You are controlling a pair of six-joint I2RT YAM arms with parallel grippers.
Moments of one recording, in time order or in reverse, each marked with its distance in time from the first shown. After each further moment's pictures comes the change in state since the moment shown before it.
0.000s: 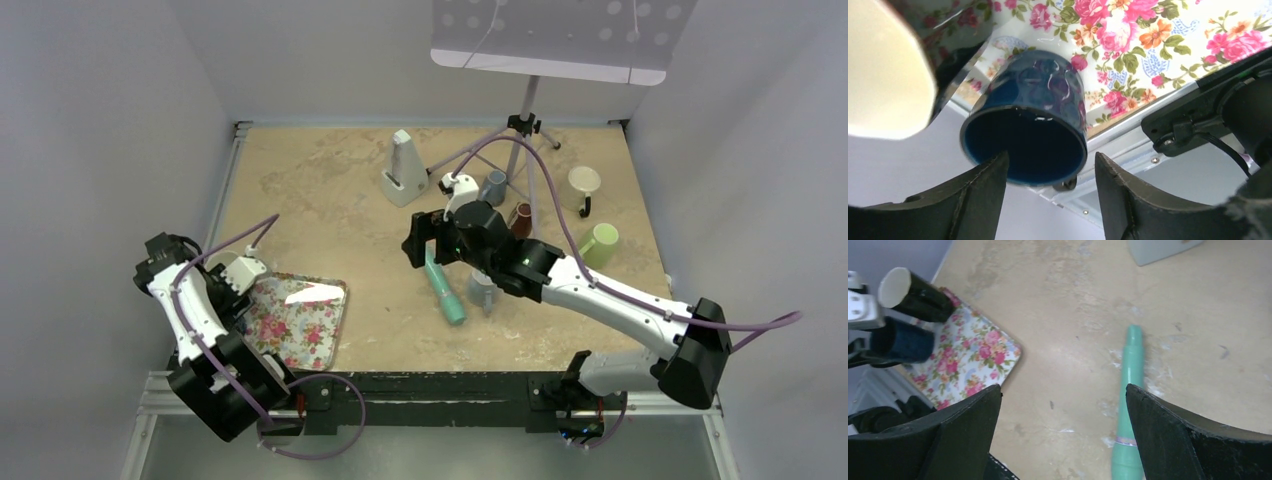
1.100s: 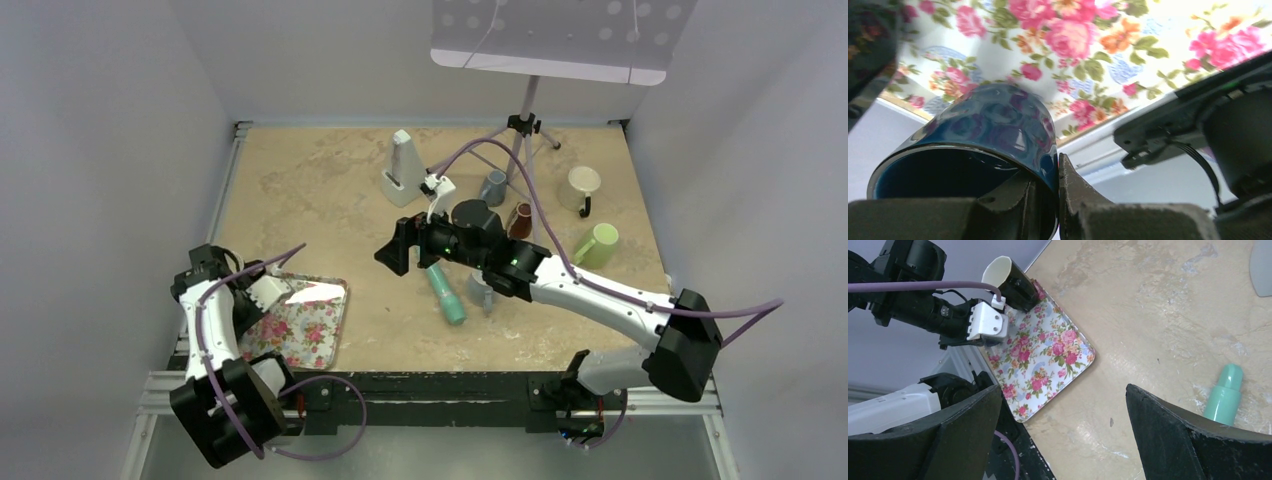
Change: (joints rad) left arm -0.229 -0.123 -0.181 0.015 -0.172 -0.189; right arm -0.010 0.069 -0.032 0.254 -0.303 0.007
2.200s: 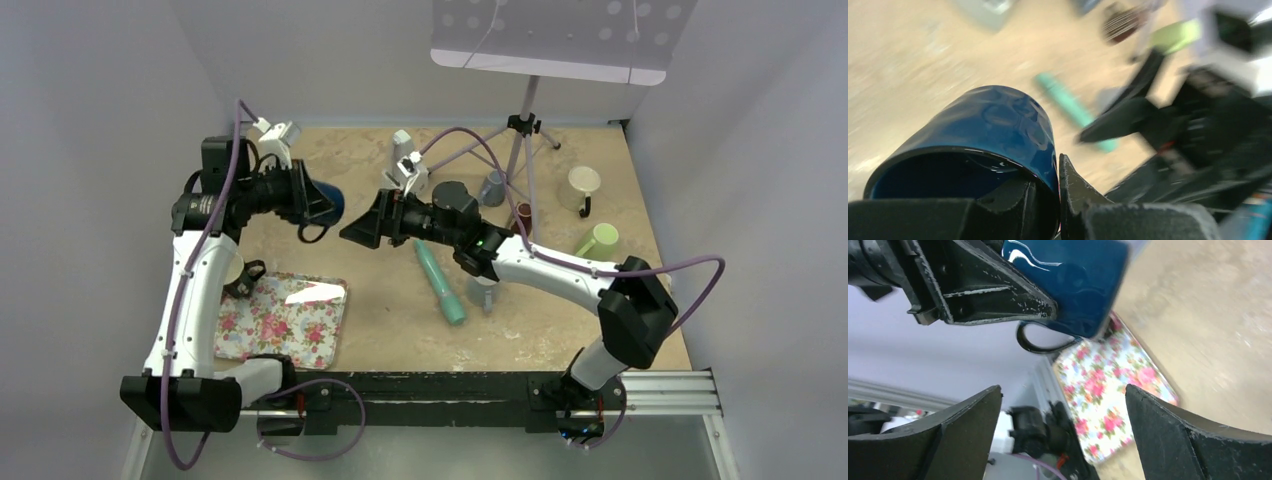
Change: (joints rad) left arm -0.502 0.147 0.658 0.419 0.815 -1.533; right arm -0.043 0.248 0.124 0.369 -0.225 0.339
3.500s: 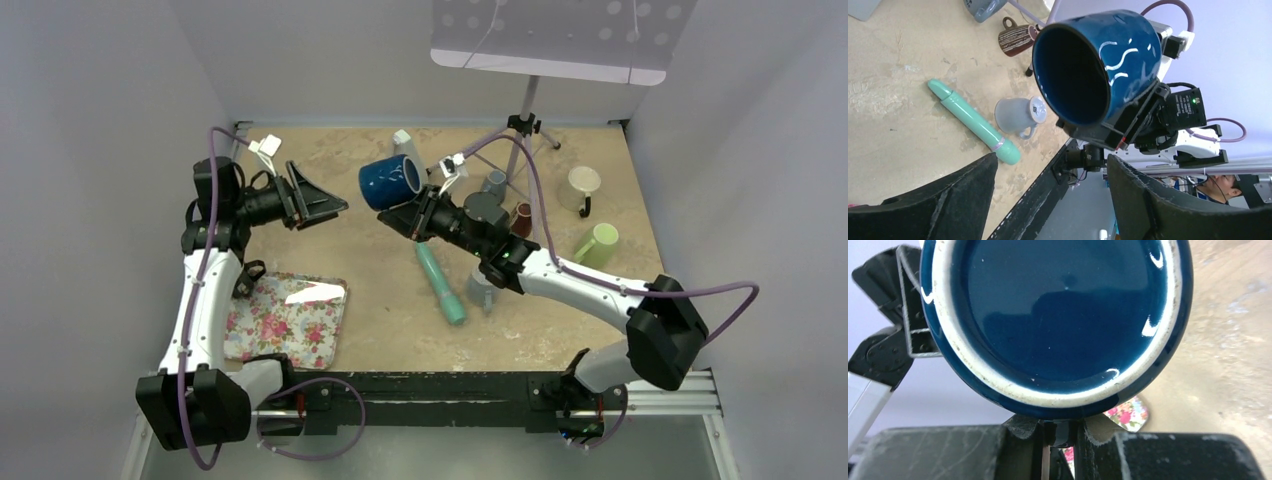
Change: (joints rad) left arm 0.152 -0.056 -0.325 0.383 0.372 -0.381; right arm -0.028 -0.158 -0.188 0.067 0.188 0.016
